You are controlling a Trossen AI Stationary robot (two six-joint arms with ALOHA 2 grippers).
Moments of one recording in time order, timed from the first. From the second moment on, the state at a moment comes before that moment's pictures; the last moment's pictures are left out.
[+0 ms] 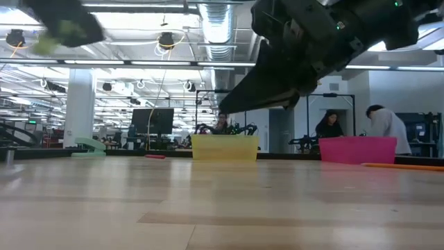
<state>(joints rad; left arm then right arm) -0.39 1.18 1.00 -0.91 0.06 -0.54 0.39 1.84 0.91 0.40 0.40 0.38</state>
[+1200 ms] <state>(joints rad) -0.73 1.18 0.51 -0.47 0.48 -1.19 0.42 1.82 0.91 0.40 0.42 0.32</state>
